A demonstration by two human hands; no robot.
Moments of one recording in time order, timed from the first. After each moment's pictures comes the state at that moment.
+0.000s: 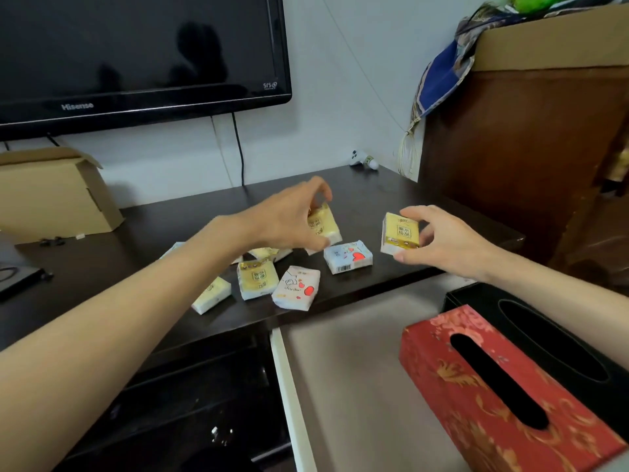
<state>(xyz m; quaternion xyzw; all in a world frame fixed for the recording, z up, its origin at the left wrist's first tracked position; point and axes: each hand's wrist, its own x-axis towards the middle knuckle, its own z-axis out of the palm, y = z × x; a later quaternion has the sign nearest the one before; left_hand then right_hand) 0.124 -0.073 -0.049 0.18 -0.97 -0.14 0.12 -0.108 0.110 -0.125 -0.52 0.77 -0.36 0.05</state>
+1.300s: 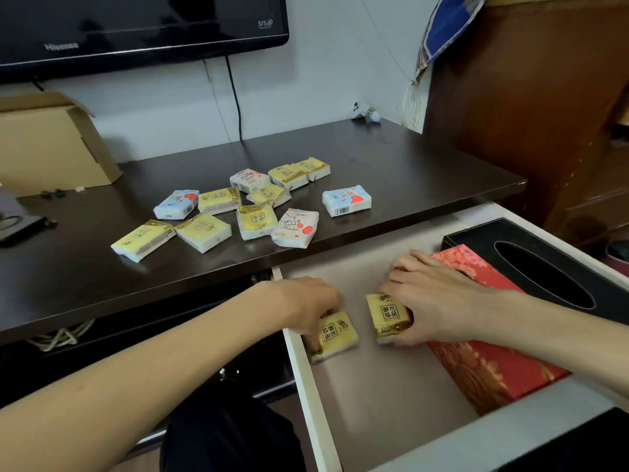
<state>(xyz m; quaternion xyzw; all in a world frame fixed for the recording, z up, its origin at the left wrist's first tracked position) 0.166 0.022 -0.191 0.16 -0.95 -0.02 -0.25 -0.002 0.179 -0.201 -0.71 0.69 0.12 -0.06</state>
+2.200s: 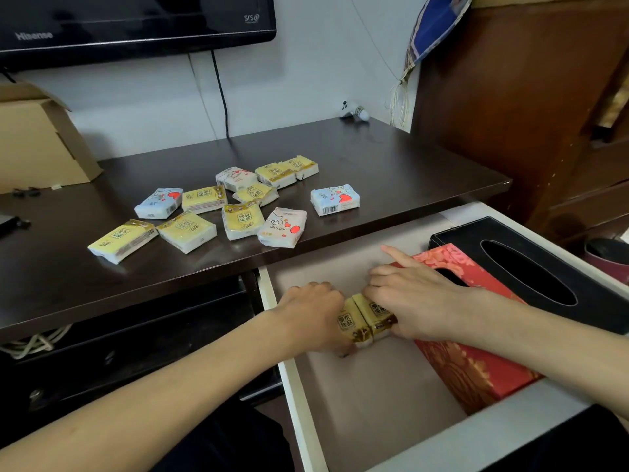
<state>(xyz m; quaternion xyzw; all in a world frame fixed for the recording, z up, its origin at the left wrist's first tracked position) 0.155 0.053 -0.219 0.22 -0.97 -0.01 -0.07 -0.001 0.169 -0.209 -0.72 0.67 0.16 -0.09</state>
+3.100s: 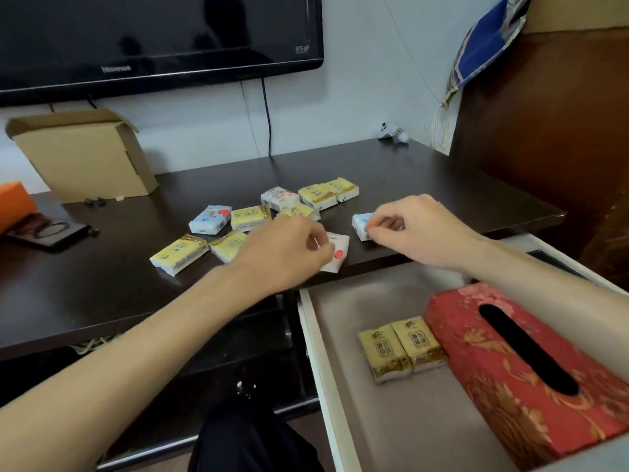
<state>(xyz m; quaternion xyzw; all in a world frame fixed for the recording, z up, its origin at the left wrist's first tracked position) 0.208 -0.007 -0.101 0.32 -0.93 -0.10 0.15 0.000 0.097 -0.111 -0.61 0.74 -0.27 0.04</state>
